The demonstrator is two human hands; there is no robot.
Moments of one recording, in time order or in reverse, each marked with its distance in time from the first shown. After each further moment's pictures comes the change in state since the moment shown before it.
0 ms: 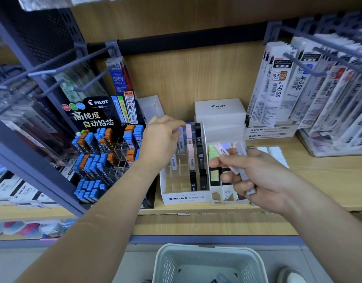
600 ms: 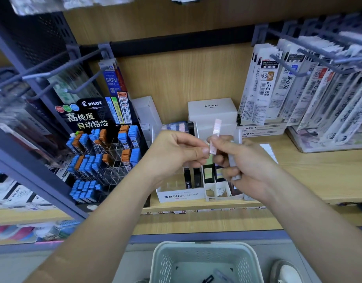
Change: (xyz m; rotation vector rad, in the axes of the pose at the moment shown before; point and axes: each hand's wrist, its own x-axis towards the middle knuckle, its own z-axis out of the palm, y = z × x) left_hand -0.026 0.073 -0.052 -1.022 -0.500 -0.543; right_hand 0.005 -0.004 0.009 0.100 0.053 -0.154
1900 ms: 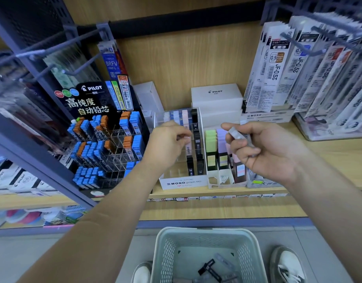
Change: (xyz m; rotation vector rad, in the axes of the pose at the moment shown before) left_hand 0.043 -0.066 -0.022 0.802 0.297 0.391; right_hand 0.003 -0.014 -0.024 0.320 -0.049 0.265
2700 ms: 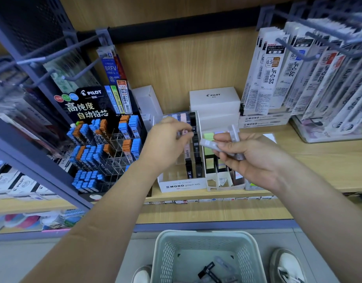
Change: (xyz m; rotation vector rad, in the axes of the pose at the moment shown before) left_hand 0.004 0.022 -0.019 0.119 -0.055 -0.021; right_hand 0.002 0.018 0.006 -0.224 0.060 -0.189
